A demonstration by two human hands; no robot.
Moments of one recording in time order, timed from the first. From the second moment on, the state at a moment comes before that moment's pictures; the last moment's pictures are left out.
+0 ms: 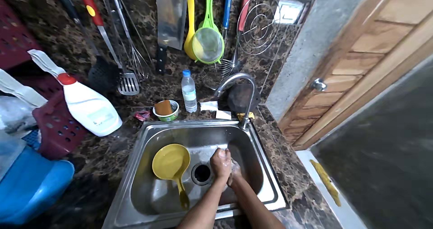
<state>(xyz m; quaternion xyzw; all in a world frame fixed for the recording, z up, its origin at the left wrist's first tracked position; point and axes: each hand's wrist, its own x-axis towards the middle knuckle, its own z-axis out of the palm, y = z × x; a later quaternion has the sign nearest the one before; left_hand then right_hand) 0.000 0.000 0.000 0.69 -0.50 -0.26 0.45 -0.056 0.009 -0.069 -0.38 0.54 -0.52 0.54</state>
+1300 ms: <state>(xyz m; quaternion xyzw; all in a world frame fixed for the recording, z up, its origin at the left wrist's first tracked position) -0.012 0.025 0.015 0.70 -0.47 -0.34 0.41 -0.063 0.004 -0.033 -0.36 0.69 -0.35 0.52</state>
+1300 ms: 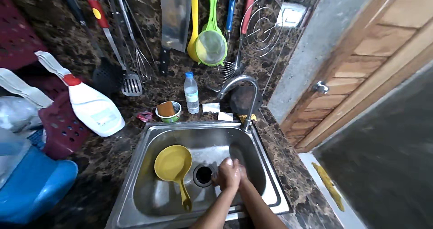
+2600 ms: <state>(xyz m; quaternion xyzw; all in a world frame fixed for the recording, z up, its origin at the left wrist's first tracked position) 0.128 0.090 0.089 0.61 -0.26 -0.66 0.34 -0.076 -0.042 0.007 -0.59 0.68 -0.05 0.43</state>
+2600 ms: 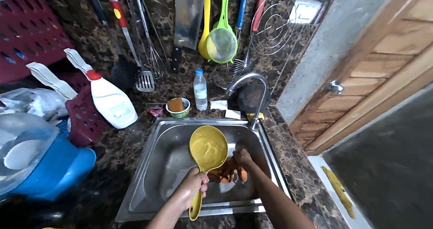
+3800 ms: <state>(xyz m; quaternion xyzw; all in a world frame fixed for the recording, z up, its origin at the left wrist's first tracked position) 0.118 0.067 0.182 0.69 -0.68 -0.24 0.04 -0.050 -0.038 0.084 -0.70 0.57 -0.10 0.41</state>
